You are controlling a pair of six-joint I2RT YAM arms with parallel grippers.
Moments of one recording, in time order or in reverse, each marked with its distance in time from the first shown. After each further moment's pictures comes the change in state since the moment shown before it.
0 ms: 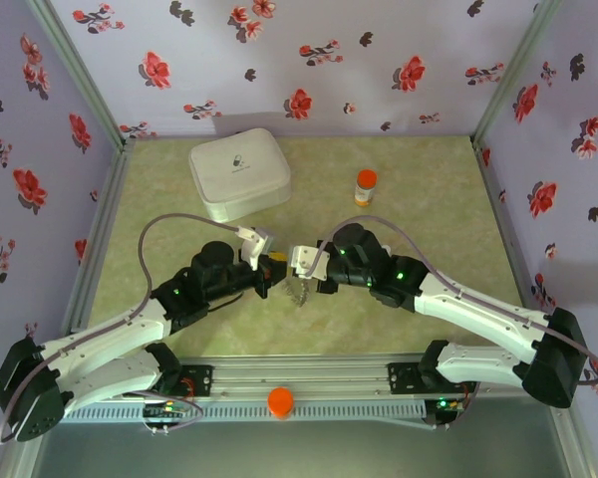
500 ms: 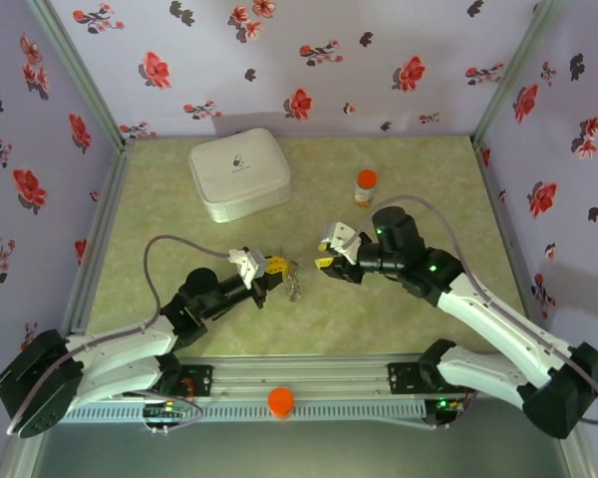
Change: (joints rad) left arm 0.000 0.042 -0.336 0.692 0.004 0.337; right arm -0.263 -0.137 0.005 -0.119 -0.329 0.171
